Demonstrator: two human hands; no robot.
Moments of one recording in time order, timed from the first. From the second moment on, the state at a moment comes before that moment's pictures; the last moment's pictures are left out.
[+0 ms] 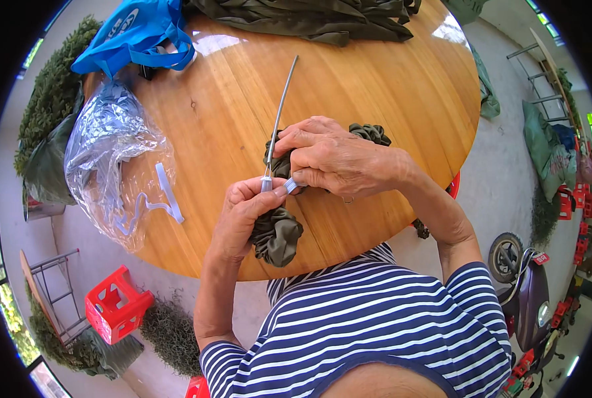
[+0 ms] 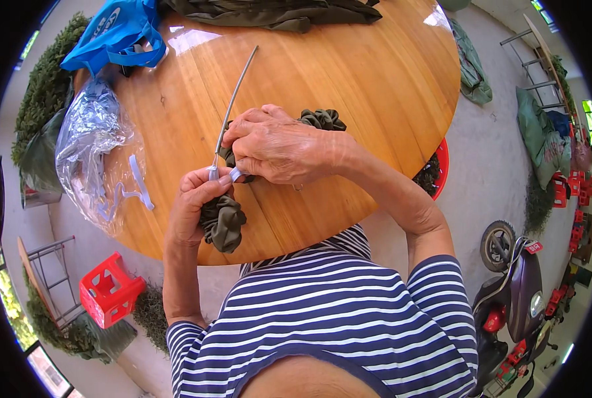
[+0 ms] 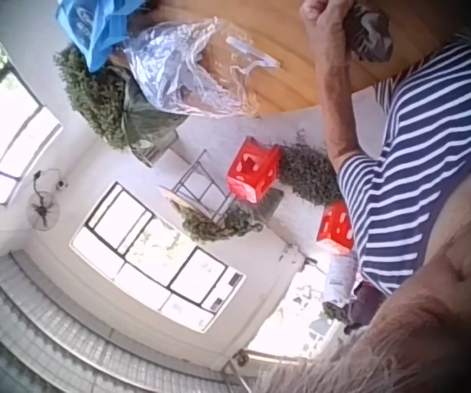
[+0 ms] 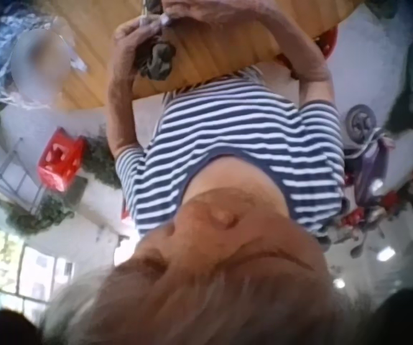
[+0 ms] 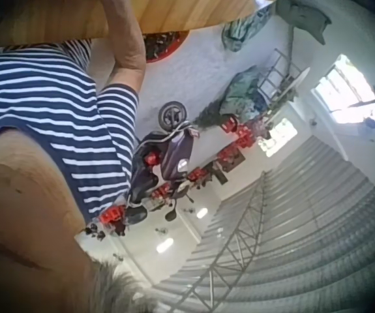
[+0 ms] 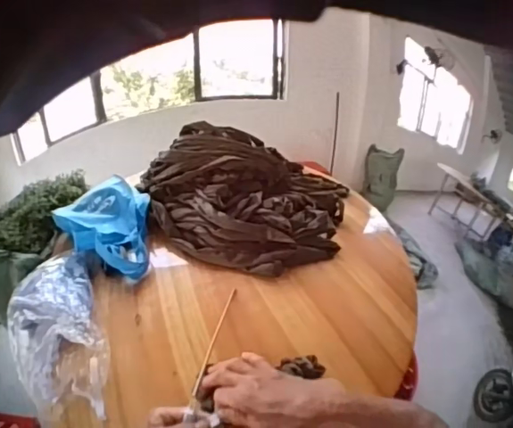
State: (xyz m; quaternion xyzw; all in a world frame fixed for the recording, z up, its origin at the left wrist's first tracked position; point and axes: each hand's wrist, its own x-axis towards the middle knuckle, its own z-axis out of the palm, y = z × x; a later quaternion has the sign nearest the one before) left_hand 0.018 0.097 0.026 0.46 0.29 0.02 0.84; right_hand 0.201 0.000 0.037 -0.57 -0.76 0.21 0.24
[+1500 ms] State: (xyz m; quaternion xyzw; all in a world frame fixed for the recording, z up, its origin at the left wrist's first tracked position) left_hand 0.066 0.148 0.056 0.33 0.16 0.18 0.91; right_hand 0.230 0.001 -0.013 -0.69 -0.67 -0.08 0.24
